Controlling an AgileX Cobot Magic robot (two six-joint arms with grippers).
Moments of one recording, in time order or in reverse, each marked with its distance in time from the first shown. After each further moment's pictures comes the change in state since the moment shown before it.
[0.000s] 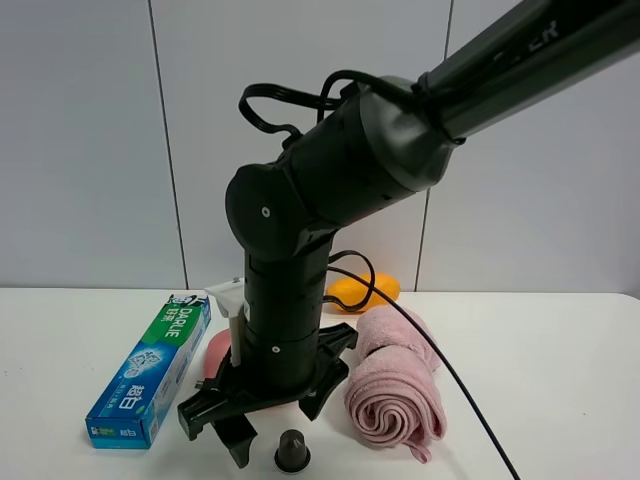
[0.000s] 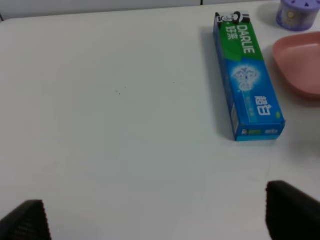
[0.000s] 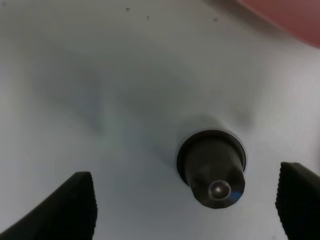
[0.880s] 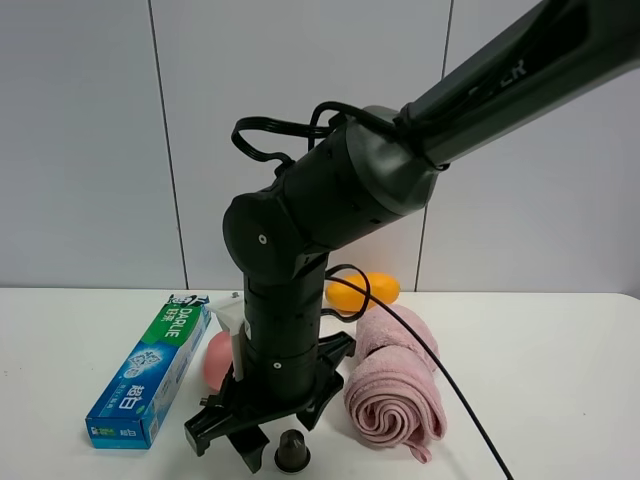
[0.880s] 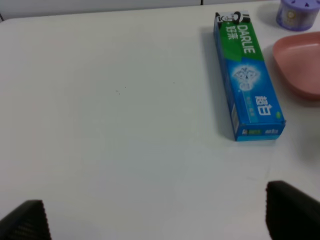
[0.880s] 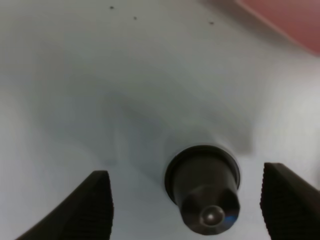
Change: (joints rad) left arm 0.000 0.000 0.000 0.000 0.000 0.000; right arm 0.000 0.034 -0.002 -0.045 -0.024 -0.001
